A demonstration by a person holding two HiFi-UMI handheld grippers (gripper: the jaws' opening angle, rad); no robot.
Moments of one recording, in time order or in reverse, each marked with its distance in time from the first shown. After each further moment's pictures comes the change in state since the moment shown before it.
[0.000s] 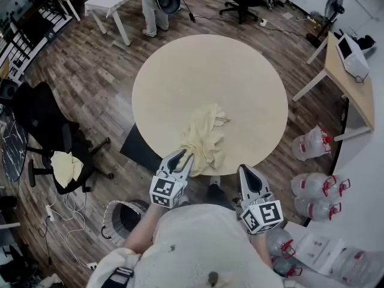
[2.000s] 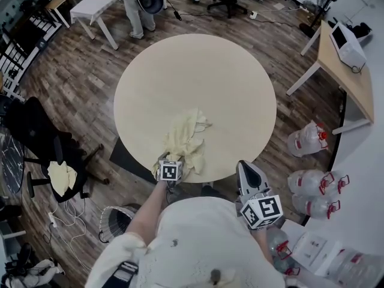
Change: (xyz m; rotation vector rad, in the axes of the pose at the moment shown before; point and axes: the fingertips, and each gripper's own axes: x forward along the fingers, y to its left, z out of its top) left arm 0.173 0.041 -0.208 -0.140 0.620 0.263; right arm 0.002 -0.157 0.020 0.045 0.013 -0.049
